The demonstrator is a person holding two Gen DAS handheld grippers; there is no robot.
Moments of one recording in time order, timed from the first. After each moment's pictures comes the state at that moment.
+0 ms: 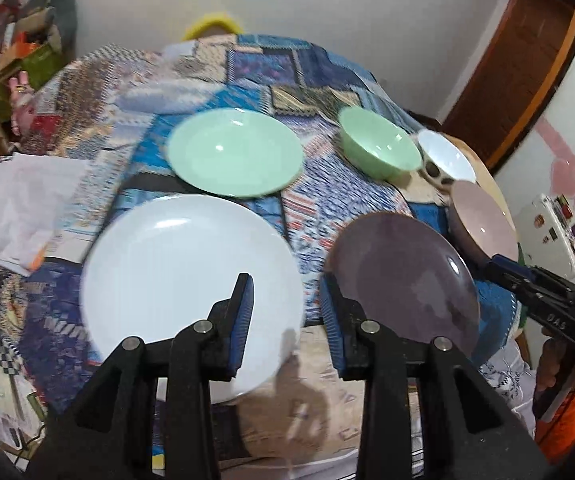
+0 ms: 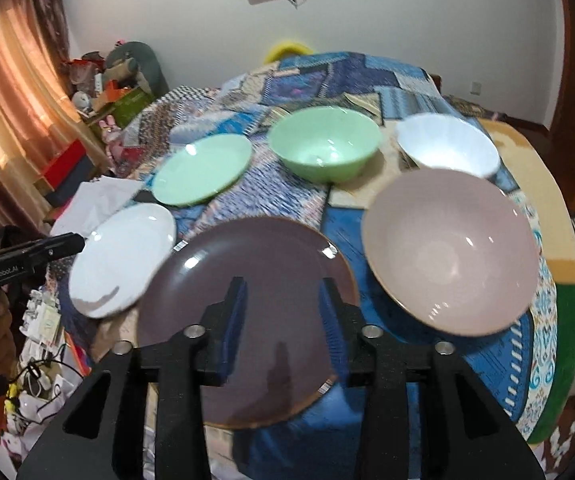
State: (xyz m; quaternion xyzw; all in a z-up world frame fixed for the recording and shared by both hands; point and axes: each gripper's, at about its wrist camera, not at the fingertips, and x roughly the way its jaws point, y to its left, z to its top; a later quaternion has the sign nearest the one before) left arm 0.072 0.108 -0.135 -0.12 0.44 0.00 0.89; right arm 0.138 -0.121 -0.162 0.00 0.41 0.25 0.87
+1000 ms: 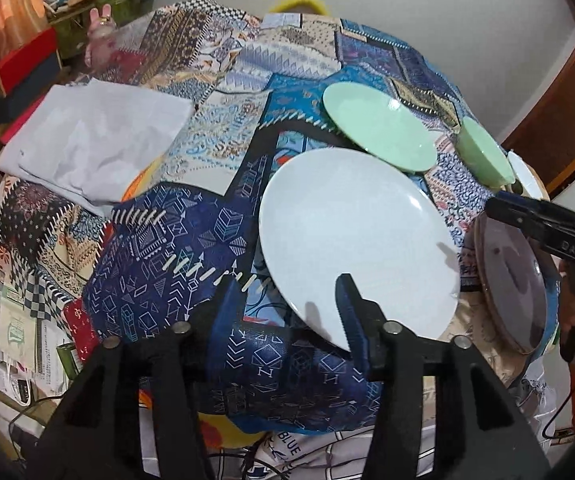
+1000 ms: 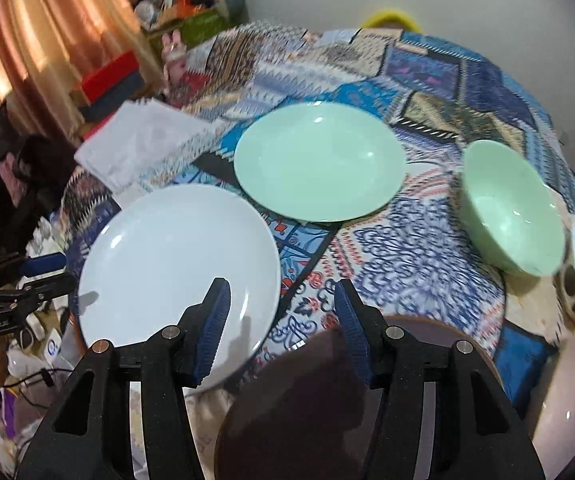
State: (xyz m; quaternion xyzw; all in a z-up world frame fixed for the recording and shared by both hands) left arm 0.022 0.225 -0.189 -0.18 0.48 0.09 0.85; right arm 0.190 0.052 -0.194 -0.14 0.47 0.36 0.80
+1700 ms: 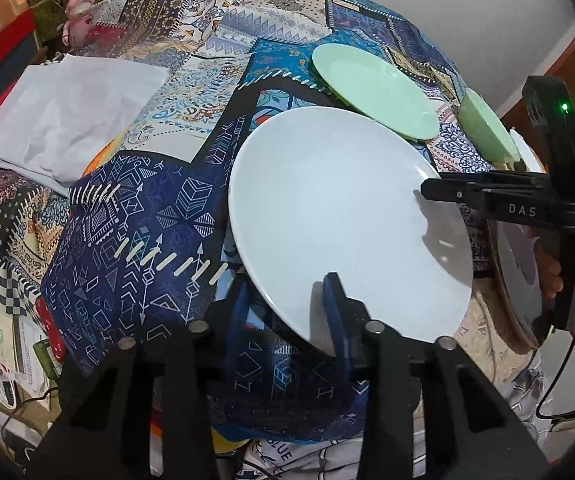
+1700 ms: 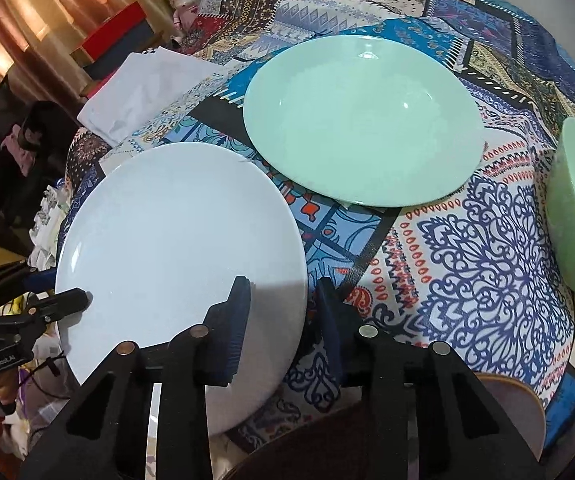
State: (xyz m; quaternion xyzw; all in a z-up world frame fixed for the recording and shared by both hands) left arm 0.041 0.219 -0.222 -0.19 0.51 0.06 0.83; right arm 0.217 0.089 -0.236 -0.16 0.55 0.39 0.73
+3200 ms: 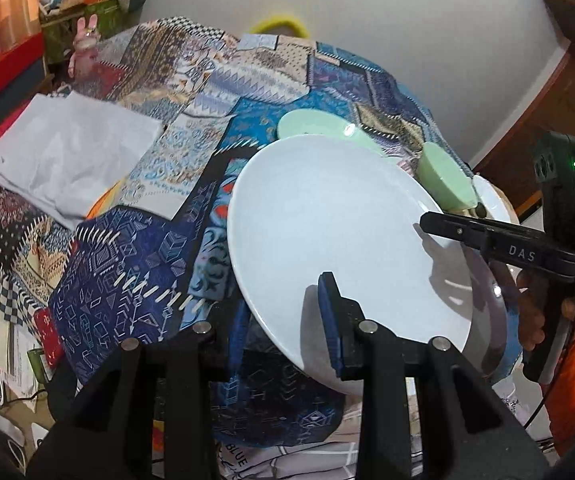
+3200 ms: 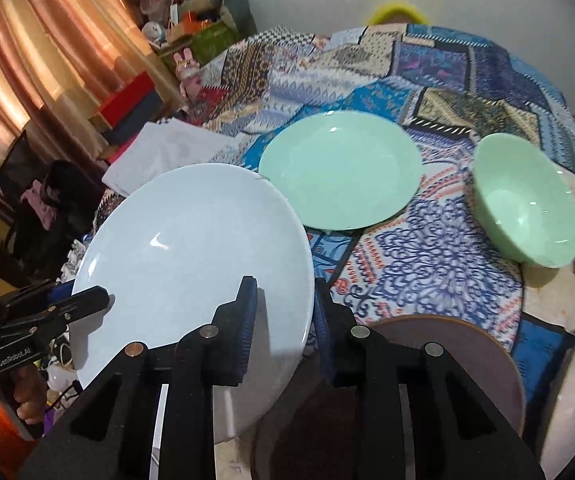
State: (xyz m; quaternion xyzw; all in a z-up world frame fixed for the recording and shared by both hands) left arm 0.030 0.197 -0.157 -0.21 0.43 0.06 0.88; right arm 0.193 0.035 -0.173 -0.07 0.47 0.39 0.79
